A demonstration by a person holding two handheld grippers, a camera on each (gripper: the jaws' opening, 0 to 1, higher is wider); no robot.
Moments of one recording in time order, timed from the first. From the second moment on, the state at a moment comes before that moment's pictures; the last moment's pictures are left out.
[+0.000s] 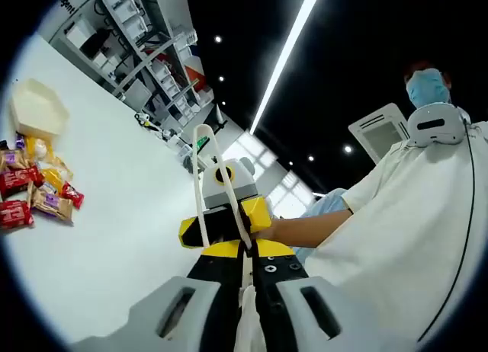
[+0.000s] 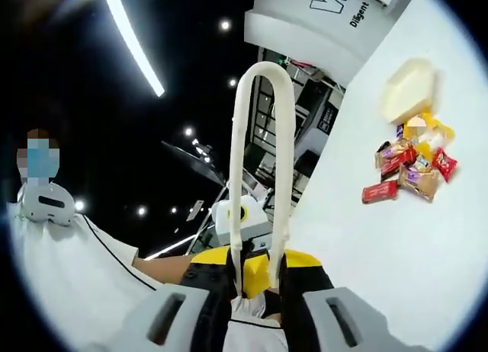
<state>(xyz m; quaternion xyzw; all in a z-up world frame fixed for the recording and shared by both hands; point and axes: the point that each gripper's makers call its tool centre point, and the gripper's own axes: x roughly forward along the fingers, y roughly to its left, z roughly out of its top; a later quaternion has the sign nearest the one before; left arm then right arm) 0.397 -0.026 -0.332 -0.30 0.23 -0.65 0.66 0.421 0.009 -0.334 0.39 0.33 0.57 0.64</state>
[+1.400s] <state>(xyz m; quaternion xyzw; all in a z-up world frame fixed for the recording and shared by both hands) 0.468 0.046 -0.367 -0.03 0.15 -0.45 0.88 0.478 -0.008 -0.368 0.29 0.28 0.46 0.79</state>
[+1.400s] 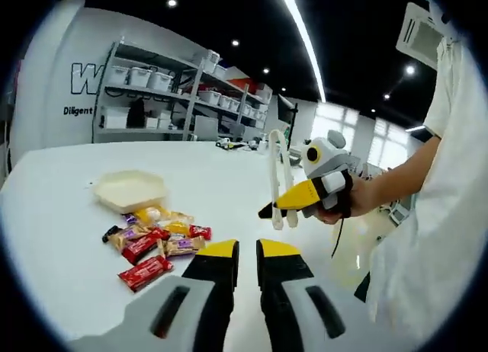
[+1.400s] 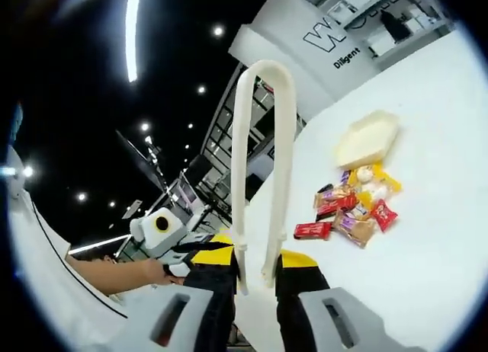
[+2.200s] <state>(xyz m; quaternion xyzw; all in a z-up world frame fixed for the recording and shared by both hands) 0.468 0.080 -0.388 0.00 0.19 -0.35 0.92 0.496 -0.020 -0.393 0.24 0.29 0.43 0.82</state>
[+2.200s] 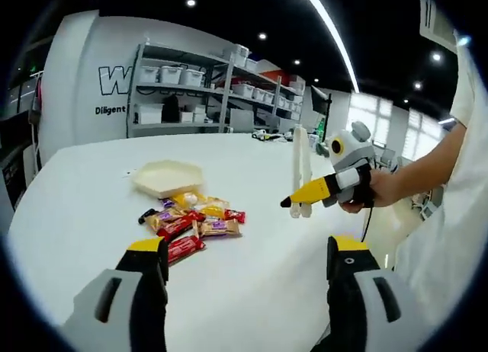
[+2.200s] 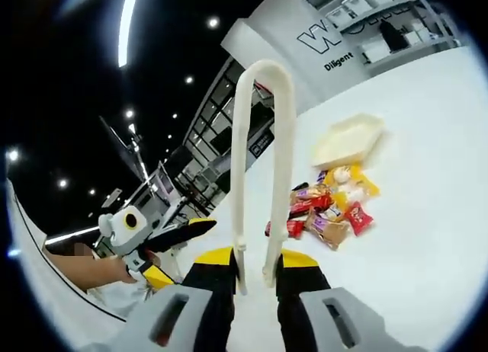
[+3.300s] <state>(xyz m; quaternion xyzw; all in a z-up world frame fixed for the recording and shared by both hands) 0.459 0.111 -0.410 0.00 0.24 -0.27 0.93 0.548 -0.038 -0.409 0.16 0.28 0.38 0.87</state>
